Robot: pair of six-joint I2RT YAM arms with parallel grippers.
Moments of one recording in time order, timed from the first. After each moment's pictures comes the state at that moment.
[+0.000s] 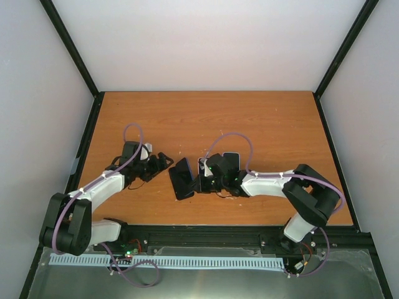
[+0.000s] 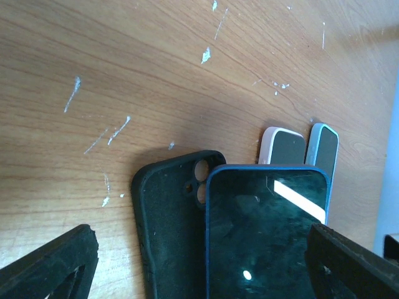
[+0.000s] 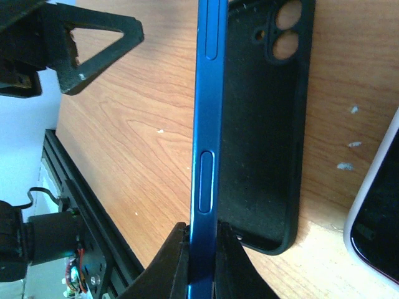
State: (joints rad) left arm -0.23 1.25 0.55 -0.16 0.45 -0.76; right arm 0.90 1.60 0.72 0.16 -0.39 0.83
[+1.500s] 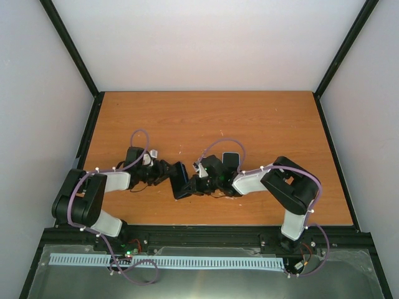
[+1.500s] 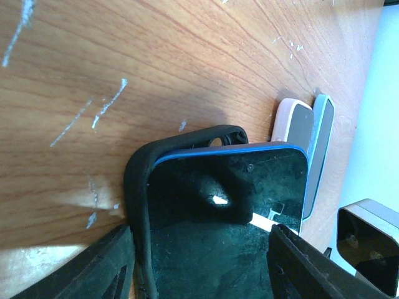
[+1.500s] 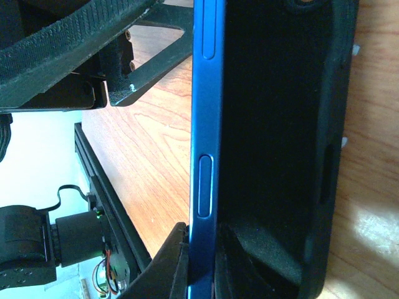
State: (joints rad) left arm -0.21 1.49 0.44 0.17 0.67 -0.80; right arm 0.90 1.81 0.75 0.37 -0.54 0.98
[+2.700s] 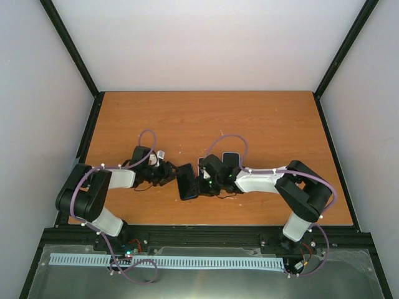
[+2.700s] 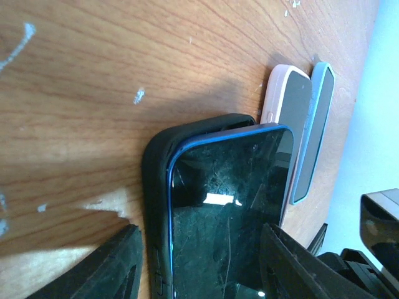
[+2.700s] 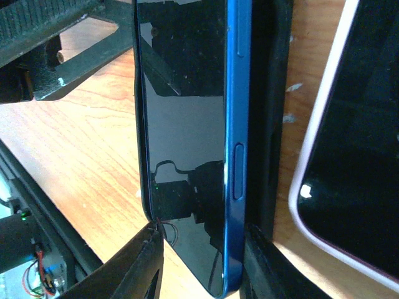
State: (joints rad) left arm -0.28 1.55 0.48 0.18 0.71 -0.81; right arm 0.91 1.69 0.80 -0.02 -0.37 0.87
